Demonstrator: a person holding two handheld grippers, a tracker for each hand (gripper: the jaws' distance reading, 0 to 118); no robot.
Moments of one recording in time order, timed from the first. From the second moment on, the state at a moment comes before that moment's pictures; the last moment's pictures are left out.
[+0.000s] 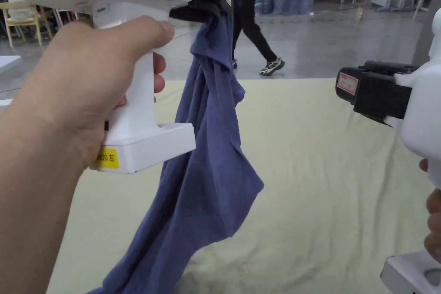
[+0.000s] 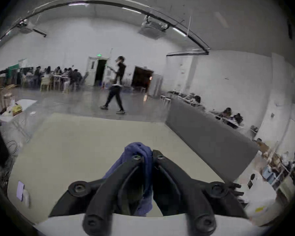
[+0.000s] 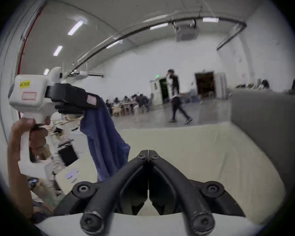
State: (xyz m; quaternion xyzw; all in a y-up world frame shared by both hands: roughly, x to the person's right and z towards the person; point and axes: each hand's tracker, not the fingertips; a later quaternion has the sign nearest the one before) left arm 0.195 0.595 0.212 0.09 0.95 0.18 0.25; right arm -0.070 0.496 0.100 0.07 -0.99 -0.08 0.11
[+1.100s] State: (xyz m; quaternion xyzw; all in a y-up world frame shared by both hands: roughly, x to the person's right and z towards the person) left arm 0.257 0.221 0.178 0.17 0.84 0.51 0.07; right arm -0.093 0.303 0.110 0.14 -0.93 -0.31 0.09
